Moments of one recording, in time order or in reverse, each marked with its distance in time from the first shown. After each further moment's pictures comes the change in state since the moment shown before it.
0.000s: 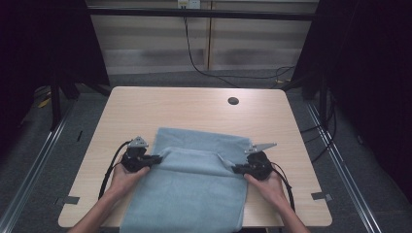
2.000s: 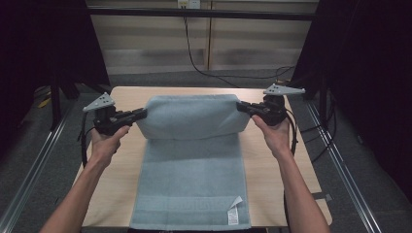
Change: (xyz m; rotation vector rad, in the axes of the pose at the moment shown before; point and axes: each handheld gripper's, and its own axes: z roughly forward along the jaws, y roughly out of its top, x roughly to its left) left arm 0.013 0.089 -0.109 -0.440 -0.042 0.047; right arm -0.016 0.131 -0.096 -0.457 -0.013 -0.075
